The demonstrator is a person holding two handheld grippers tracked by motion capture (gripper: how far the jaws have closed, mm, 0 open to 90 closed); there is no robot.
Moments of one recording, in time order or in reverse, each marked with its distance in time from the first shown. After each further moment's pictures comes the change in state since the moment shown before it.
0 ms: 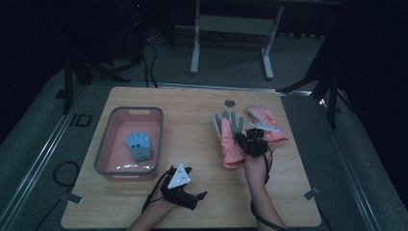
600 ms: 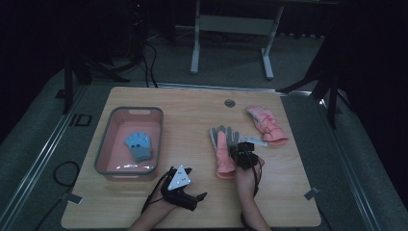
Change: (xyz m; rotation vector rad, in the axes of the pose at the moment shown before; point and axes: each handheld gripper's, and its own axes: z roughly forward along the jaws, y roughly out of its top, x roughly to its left) left arm -0.001 -0.002 0.000 0.002 0.000 0.009; right arm 0.009 -0.051 0.030 0.058 -0.071 0.056
